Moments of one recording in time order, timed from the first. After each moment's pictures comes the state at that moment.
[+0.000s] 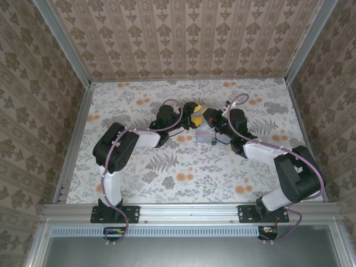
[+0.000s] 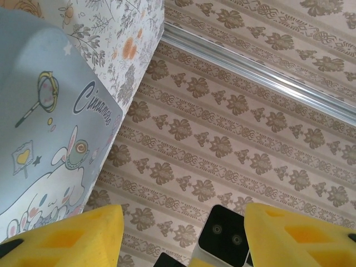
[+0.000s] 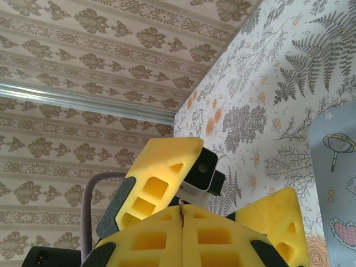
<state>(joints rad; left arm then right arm) -0.67 1.99 1.04 0.86 0.46 -1.92 0.38 1.51 0.70 0.63 -0.25 1.21</state>
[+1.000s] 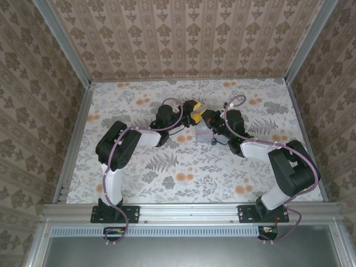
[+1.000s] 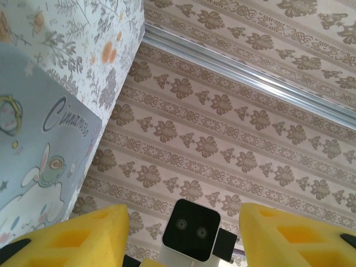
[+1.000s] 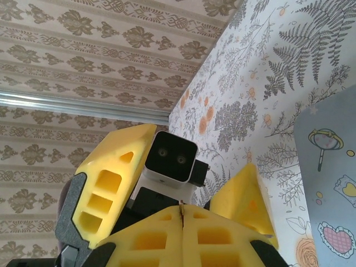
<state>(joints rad) -0.65 2.03 1.05 0.96 0.46 -1.92 0.38 1.58 0.70 0.68 -0.24 1.25</state>
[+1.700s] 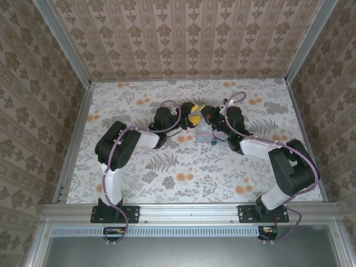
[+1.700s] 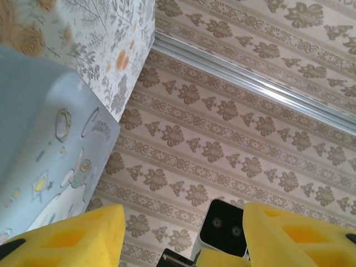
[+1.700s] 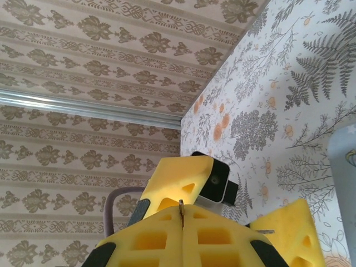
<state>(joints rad) -0.64 2.03 1.01 0.98 0.47 -1.94 0.39 1.59 0.75 0.68 -0.25 1.25</state>
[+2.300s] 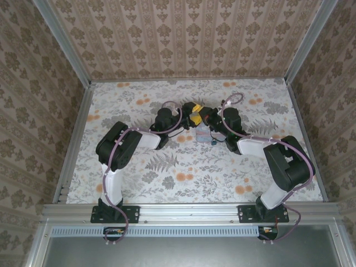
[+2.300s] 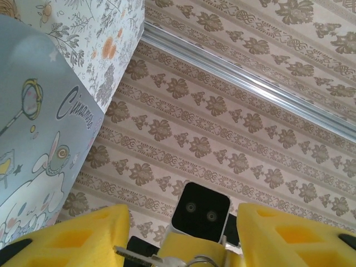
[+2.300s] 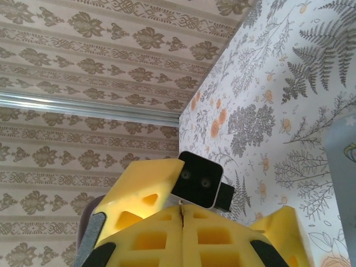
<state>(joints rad) -0.66 2.03 1.01 1.02 0.44 -1.99 0.40 1.64 0.74 0.74 -0.24 1.28</state>
